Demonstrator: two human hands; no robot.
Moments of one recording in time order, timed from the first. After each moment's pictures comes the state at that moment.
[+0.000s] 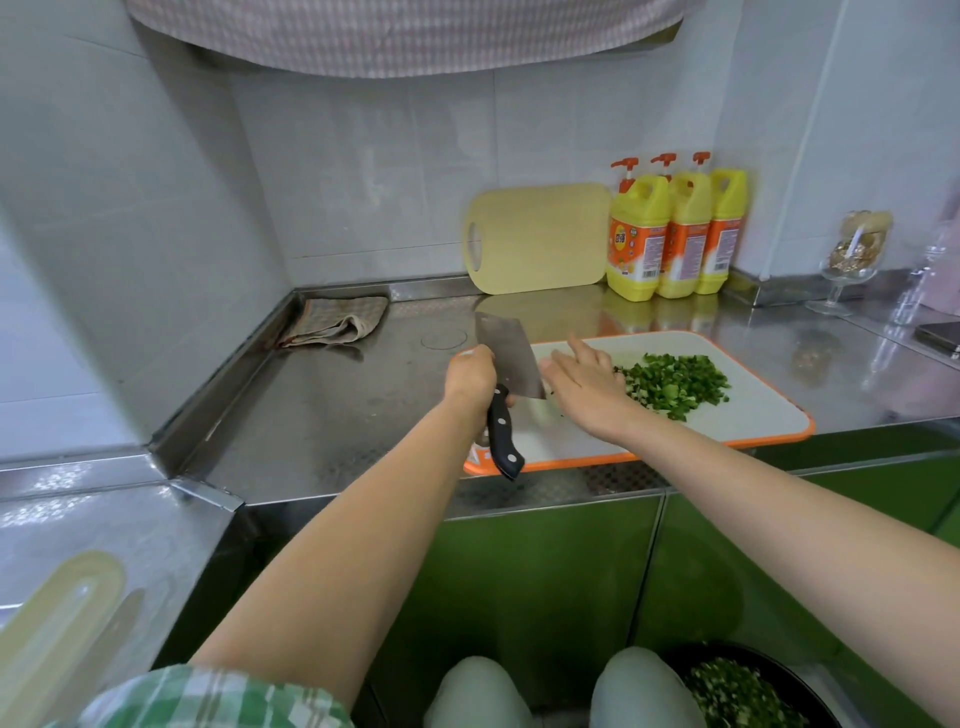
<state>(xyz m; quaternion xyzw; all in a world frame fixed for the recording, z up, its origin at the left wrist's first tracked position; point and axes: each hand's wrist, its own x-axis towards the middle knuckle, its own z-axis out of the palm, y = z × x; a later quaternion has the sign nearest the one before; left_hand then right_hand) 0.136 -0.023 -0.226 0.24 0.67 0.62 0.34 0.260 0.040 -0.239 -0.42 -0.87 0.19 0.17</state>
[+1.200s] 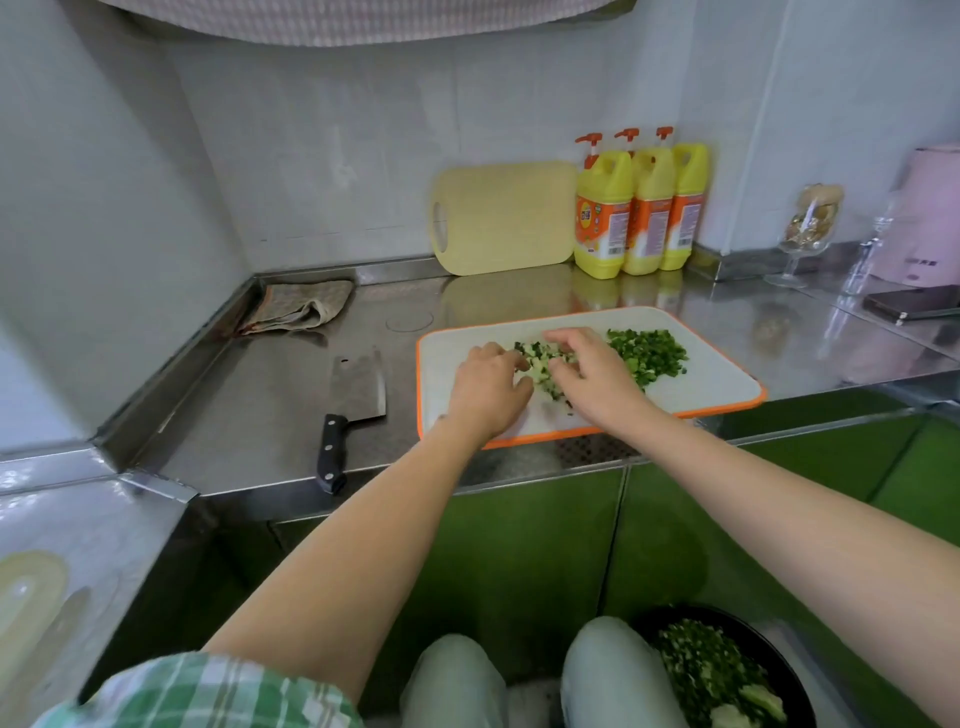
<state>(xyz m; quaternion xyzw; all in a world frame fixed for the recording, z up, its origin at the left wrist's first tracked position) 0.166 -0.006 -0.267 0.61 0.75 0.25 -0.01 0.306 0.050 -0.261 -0.34 -0.85 0.21 0.34</state>
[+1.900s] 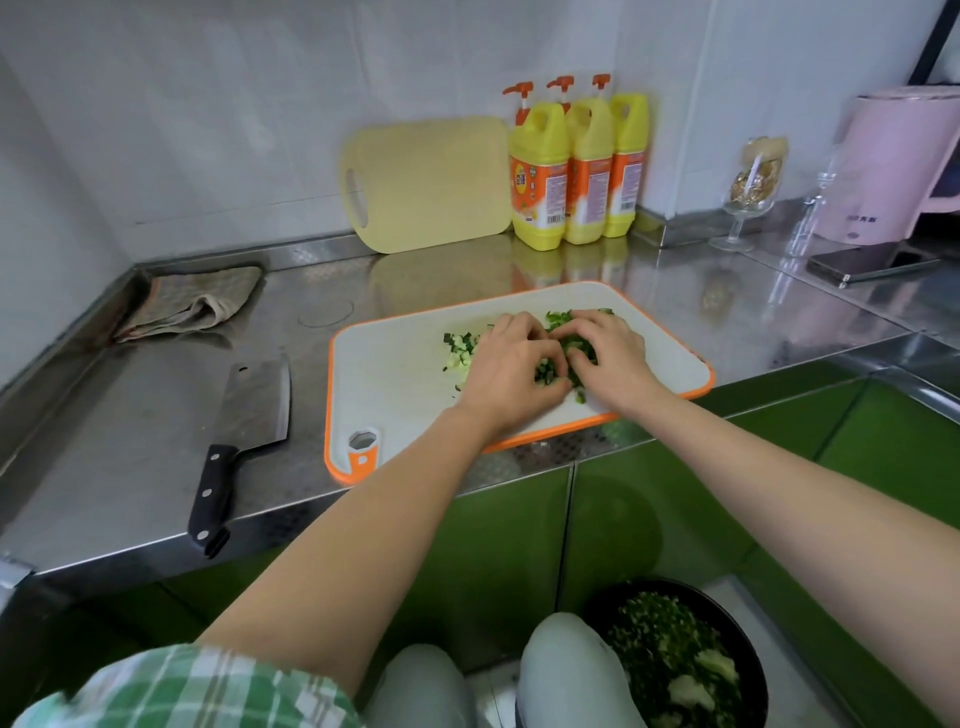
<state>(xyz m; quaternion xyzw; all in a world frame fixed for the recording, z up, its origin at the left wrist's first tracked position) 0.227 0.072 -0.282 0.73 0.62 0.29 -0.05 0.365 0.143 -0.293 -0.45 -0.83 0.13 0.30</state>
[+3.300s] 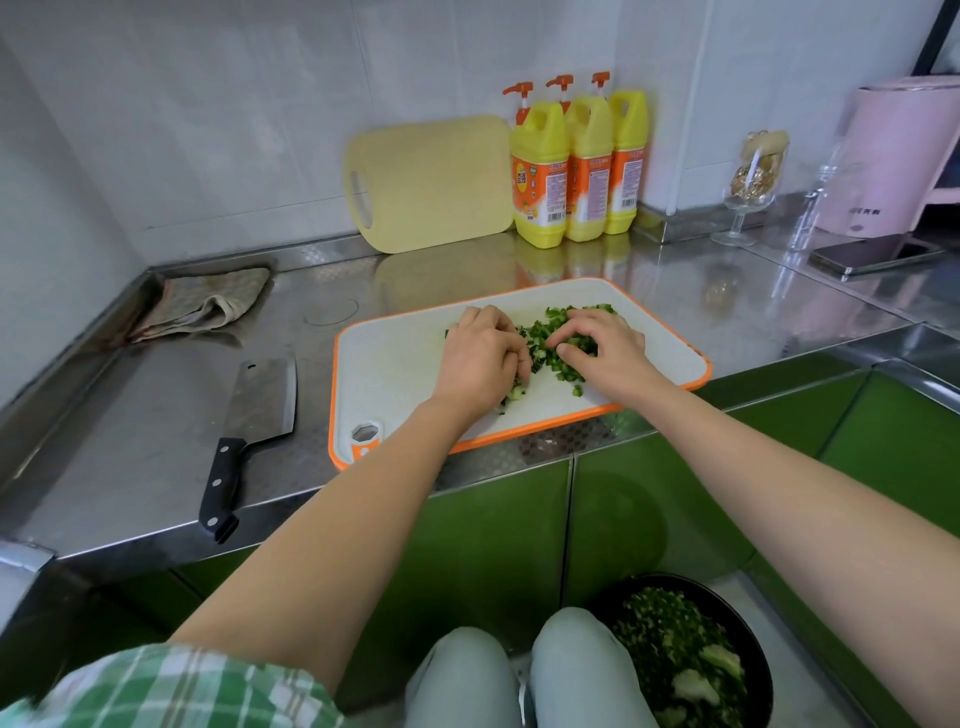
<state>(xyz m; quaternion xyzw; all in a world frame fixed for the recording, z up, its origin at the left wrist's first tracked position) 0.207 0.061 -0.273 0.70 0.65 0.30 -0.02 0.371 0.136 -0.287 -0.44 -0.82 0.20 0.31</state>
